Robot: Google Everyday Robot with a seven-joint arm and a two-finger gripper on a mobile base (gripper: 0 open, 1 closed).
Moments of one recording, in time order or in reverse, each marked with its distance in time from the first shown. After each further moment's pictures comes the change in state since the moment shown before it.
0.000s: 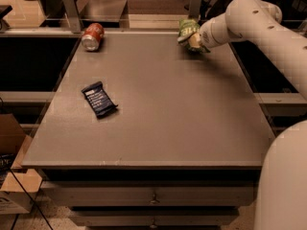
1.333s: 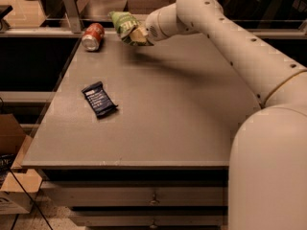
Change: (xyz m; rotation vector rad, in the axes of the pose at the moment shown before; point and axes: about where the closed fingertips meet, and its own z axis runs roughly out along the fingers) arm -0.110 0.169 0.042 -0.326 -0.203 -0.208
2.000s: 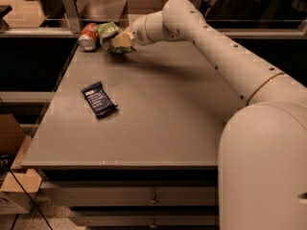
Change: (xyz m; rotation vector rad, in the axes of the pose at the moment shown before) arm -0.012 0.028 0.046 -0.070 -0.073 0.084
